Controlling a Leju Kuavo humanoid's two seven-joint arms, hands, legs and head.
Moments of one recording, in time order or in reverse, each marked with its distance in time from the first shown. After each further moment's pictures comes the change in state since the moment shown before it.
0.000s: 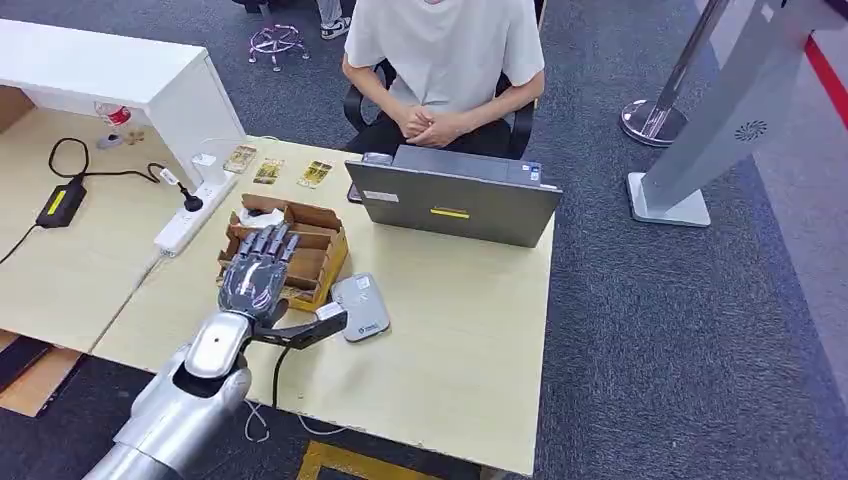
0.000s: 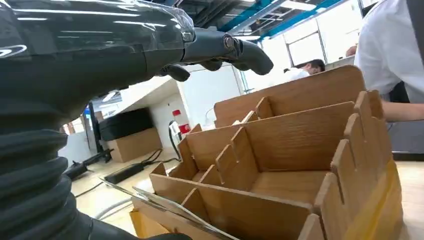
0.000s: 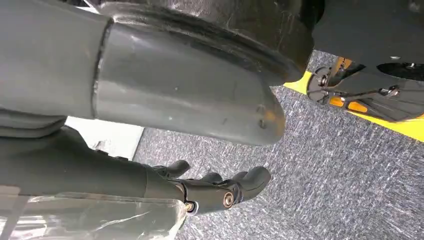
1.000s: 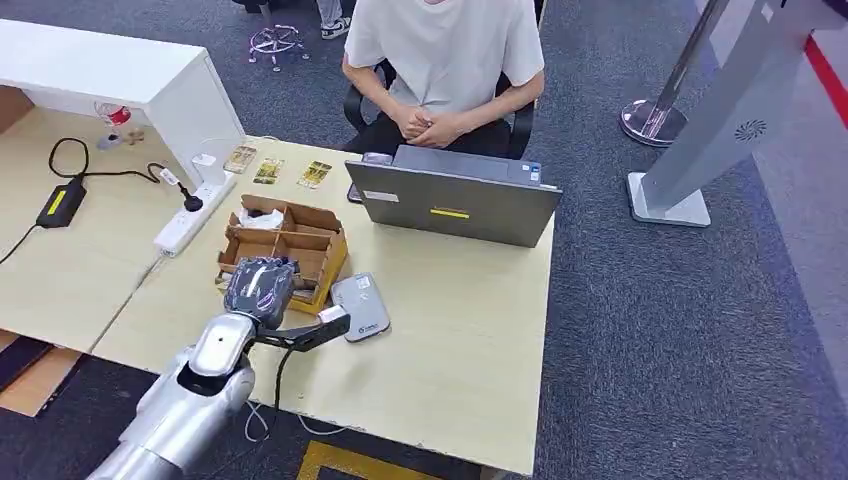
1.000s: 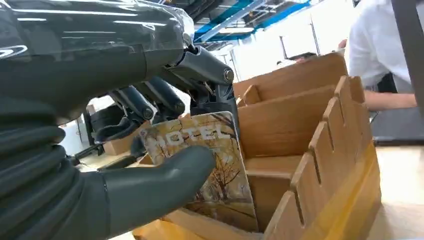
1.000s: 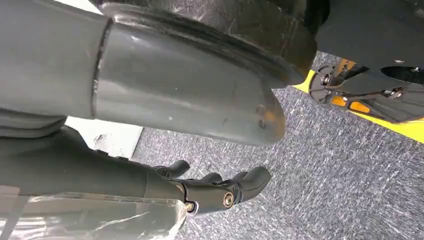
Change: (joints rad) left arm -0.007 -0.018 0.004 0.039 0.018 0.015 -0.032; right arm 0.000 0.000 0.007 0.001 0.024 0.003 0.002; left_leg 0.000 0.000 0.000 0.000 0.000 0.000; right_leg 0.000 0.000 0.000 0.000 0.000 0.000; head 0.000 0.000
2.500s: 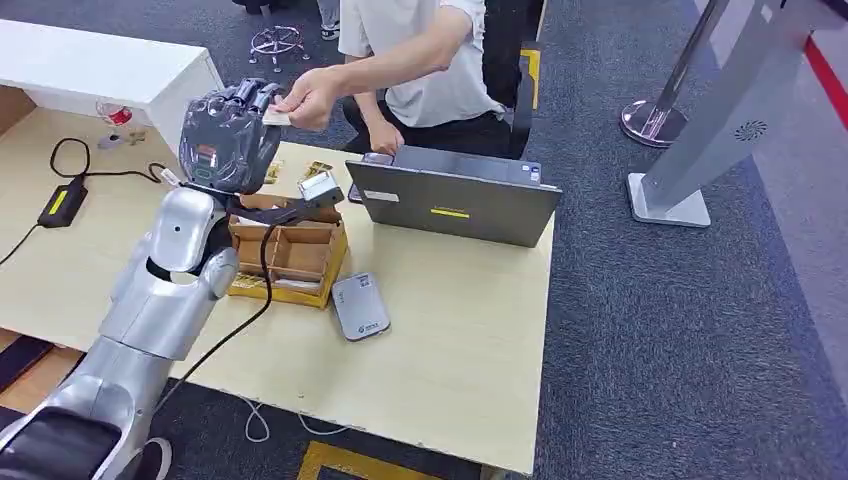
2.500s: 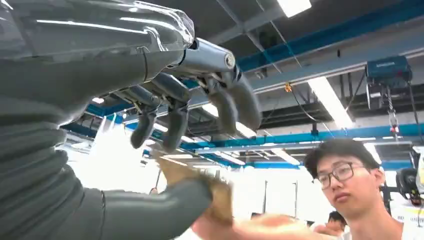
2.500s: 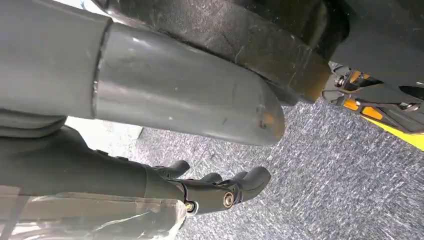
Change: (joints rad) left arm -0.376 0.000 0.004 -0.057 0.052 0.226 -0.116; right arm -0.001 0.000 0.044 0.002 0.063 0.028 0.025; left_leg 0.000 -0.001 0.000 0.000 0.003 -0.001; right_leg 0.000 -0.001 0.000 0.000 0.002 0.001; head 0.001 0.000
